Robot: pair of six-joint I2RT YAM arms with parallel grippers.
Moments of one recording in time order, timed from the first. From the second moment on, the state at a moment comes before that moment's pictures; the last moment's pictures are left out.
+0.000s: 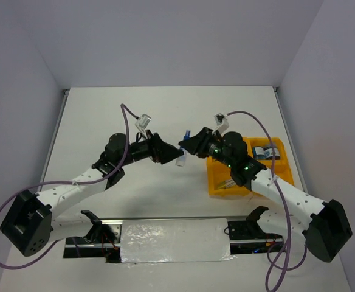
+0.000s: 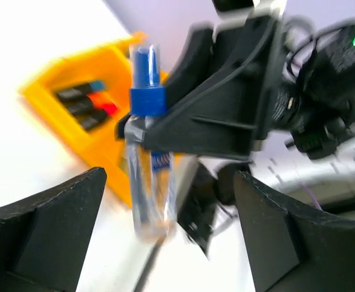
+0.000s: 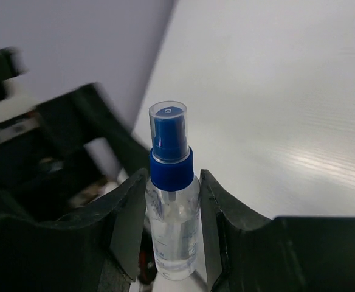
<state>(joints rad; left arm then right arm) -0.61 1.18 0.60 0.60 0.52 -0.83 0.68 1.05 0.66 0.27 -0.16 0.88</state>
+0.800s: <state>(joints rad) -0.60 0.70 0.85 -0.67 -0.25 -0.38 -0.57 0.64 0.58 -0.55 -0.11 0.63</state>
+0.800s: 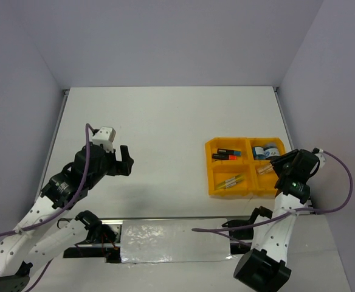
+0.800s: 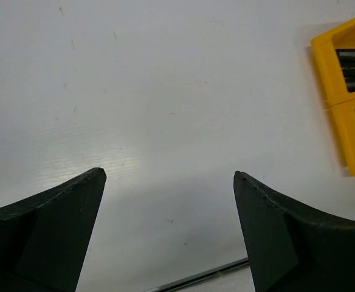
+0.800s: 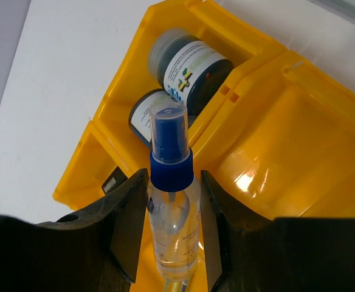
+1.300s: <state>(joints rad) -0.59 0.70 0.82 -0.68 -0.29 -0.34 -0.63 0.63 0.55 -0.59 -0.12 0.60</state>
